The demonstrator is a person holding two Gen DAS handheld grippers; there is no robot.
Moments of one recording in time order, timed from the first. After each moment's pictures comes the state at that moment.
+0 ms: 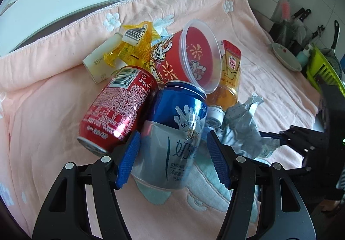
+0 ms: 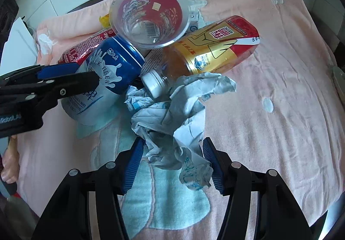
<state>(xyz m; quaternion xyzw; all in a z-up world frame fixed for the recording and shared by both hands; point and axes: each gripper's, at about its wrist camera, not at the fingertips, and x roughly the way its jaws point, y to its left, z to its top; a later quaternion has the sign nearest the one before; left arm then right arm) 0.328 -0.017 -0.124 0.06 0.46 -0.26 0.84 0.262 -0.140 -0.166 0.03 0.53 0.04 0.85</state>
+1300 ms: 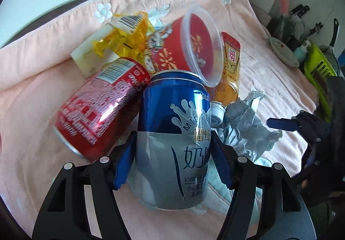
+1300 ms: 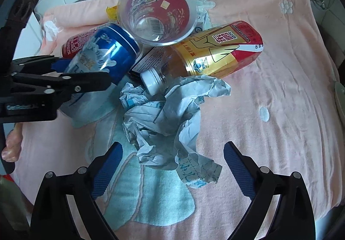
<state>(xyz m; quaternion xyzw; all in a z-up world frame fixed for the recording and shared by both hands) 0.334 -0.016 -0.133 0.05 0.48 -0.28 0.83 0.268 -0.145 -0.159 -0.01 0.53 0.06 0.84</state>
